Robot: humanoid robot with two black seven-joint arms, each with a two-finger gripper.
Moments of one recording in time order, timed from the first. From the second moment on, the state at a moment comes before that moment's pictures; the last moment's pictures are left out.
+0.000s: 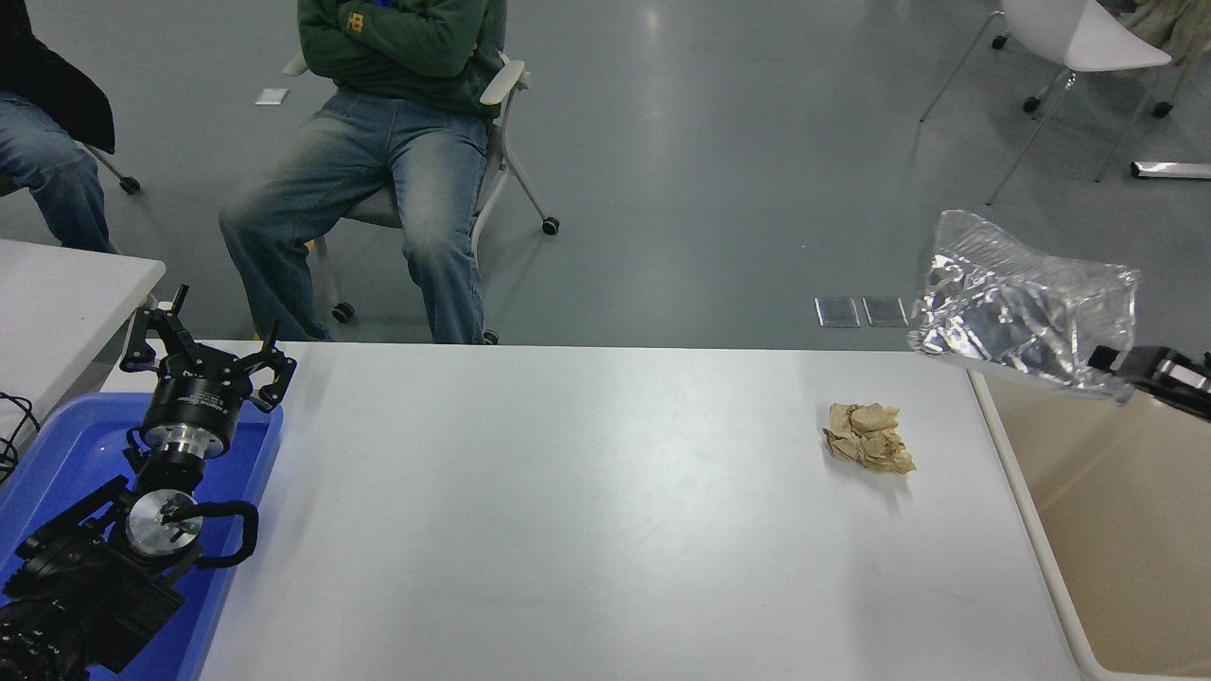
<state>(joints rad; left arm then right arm) -0.55 0.37 -0.85 -0.44 -0.20 -0.59 -0.50 0.95 -1.33 -0.11 1.29 -0.83 -0.07 0.41</state>
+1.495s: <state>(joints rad) -0.55 0.37 -0.85 -0.44 -0.20 -0.59 -0.50 0.52 -0.49 -0.12 0.08 -0.43 -0.10 0.29</state>
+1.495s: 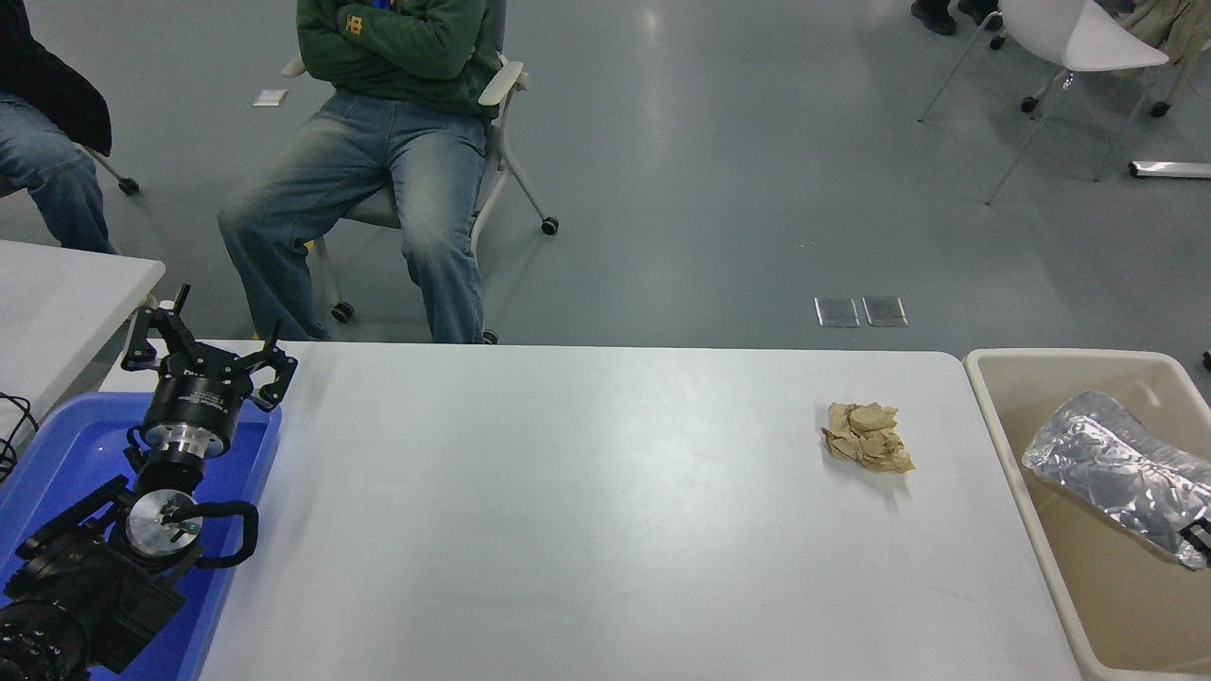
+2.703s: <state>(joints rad) -0.55 0.37 -0.85 -0.44 -0.20 -0.59 -0.50 0.52 -0.38 -0.09 -0.07 -0.31 -0.19 0.22</state>
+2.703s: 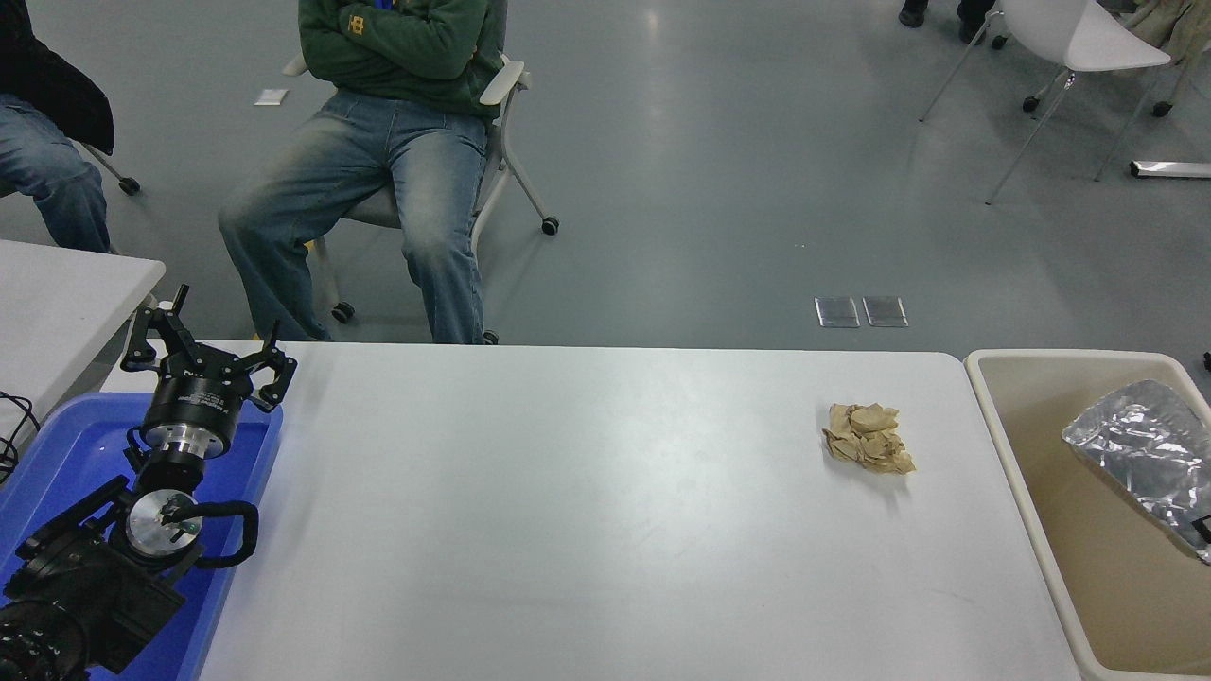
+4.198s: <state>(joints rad) -0.55 0.37 -0.85 -0.44 -0.20 -0.59 -0.50 0.56 -0.50 0.07 0.04 -0.21 -0.19 0.22</state>
